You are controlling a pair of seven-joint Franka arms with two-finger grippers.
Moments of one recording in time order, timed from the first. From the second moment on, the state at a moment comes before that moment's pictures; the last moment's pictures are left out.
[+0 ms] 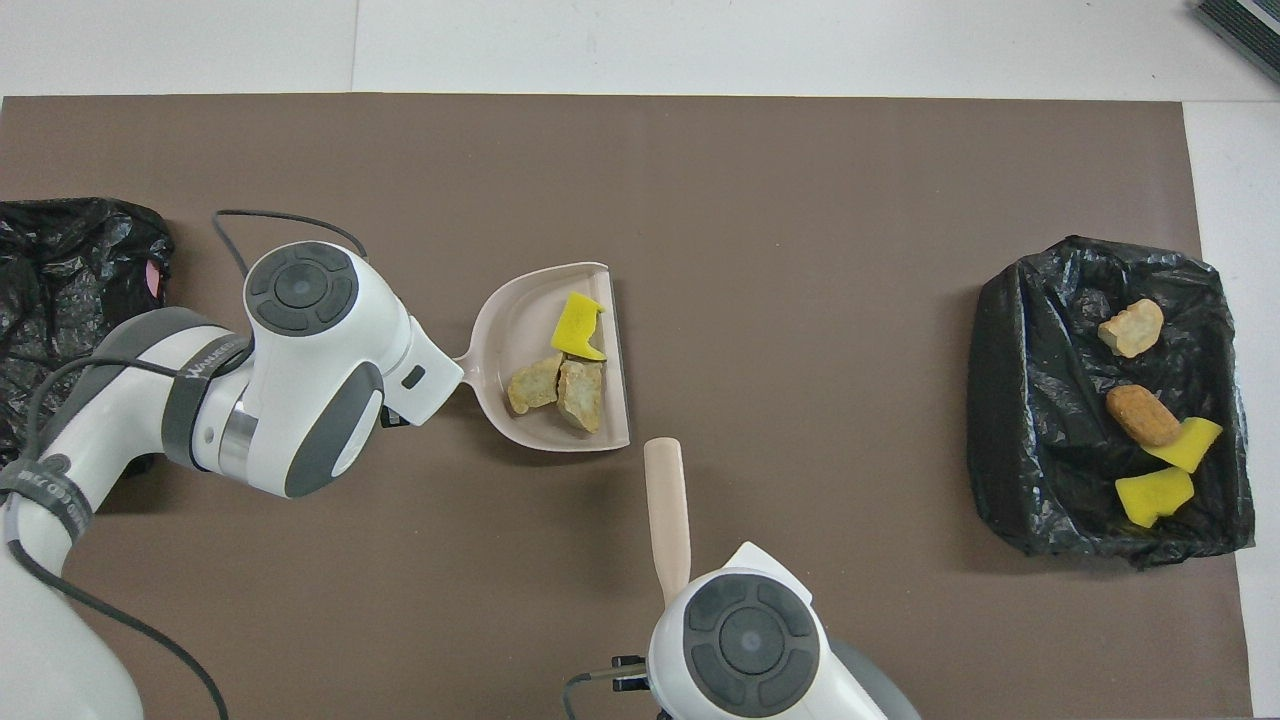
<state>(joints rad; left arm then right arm) -0.28 0.19 -0.07 -1.98 0.10 2.13 1.09 0.66 -0.18 0.13 -2.22 0.28 1.84 0.65</state>
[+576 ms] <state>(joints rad) -0.08 0.18 -0.07 -1.76 0.04 1.90 1.37 0.73 -0.14 0.13 -2.27 0.31 1.98 0.72</state>
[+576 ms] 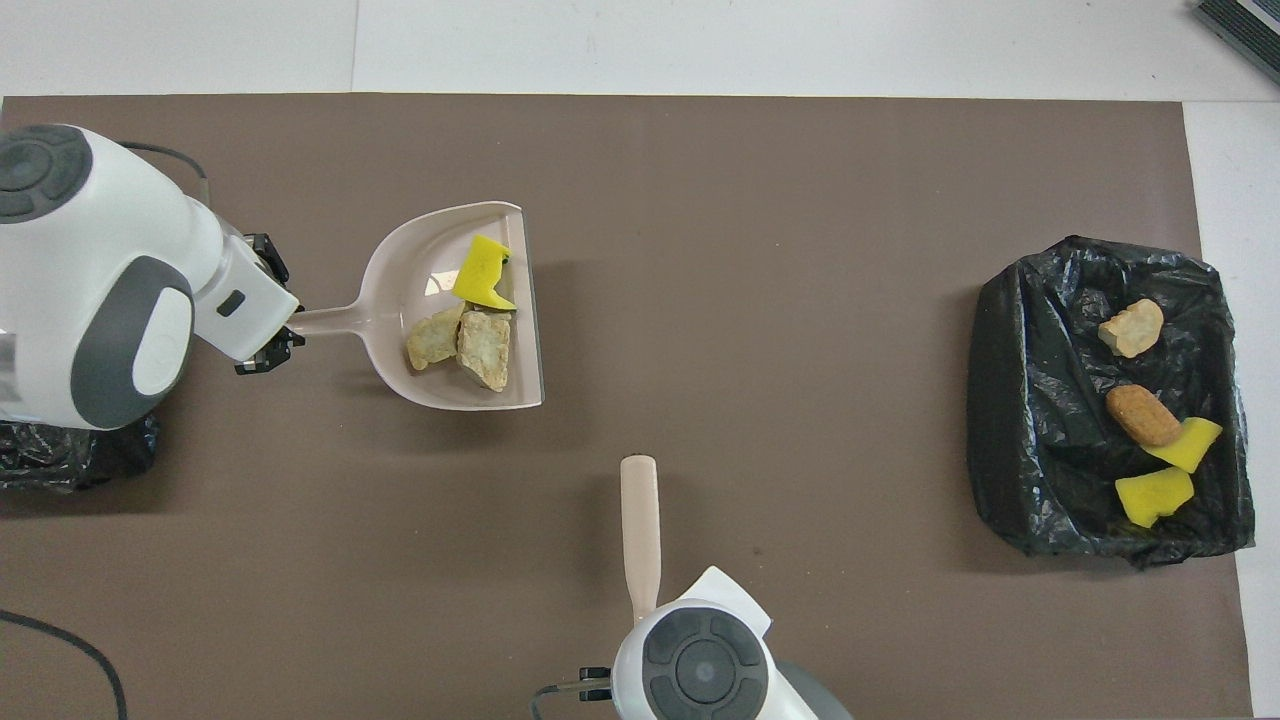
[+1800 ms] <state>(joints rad) 0.46 0.21 -0.05 -1.55 0.13 1.76 2.04 0.79 -0.07 0.13 -2.33 0.31 2.09 0.72</state>
